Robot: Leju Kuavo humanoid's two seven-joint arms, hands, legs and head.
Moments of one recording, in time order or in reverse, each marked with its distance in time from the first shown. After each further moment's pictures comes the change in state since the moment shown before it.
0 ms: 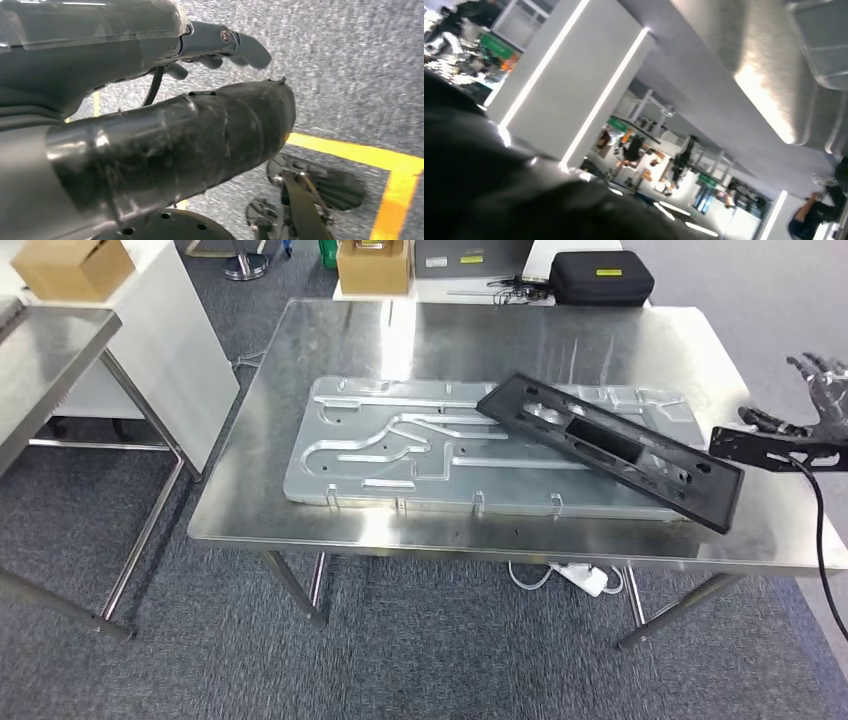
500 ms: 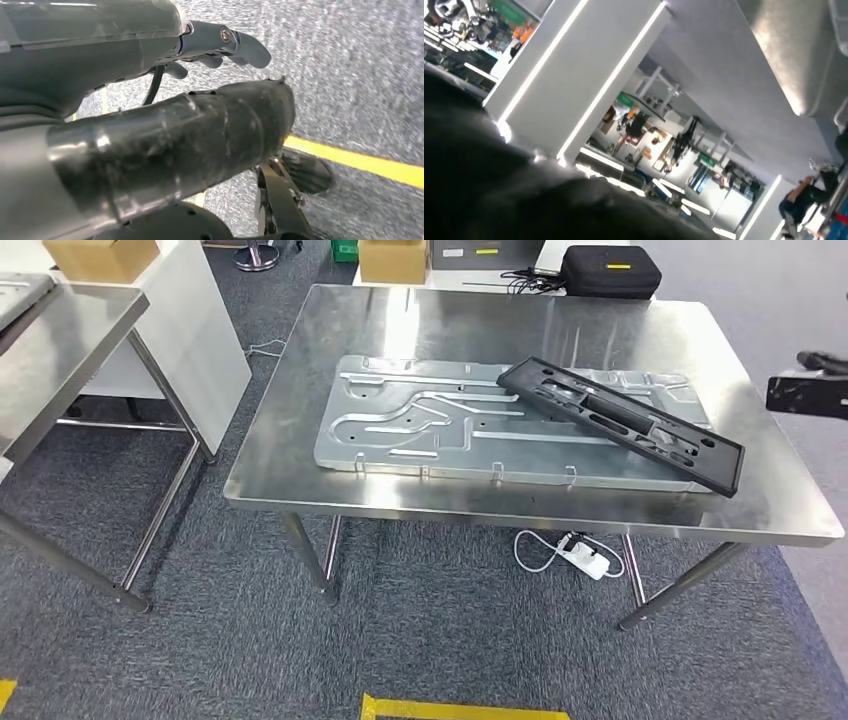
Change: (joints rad) left arm -0.002 0.007 0.003 0.000 0.009 -0.030 0.015; right arm -0.286 -0.109 0.166 -0.032 -0.055 0.199 -0.012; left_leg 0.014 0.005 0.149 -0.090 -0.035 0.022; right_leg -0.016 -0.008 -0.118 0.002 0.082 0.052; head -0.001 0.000
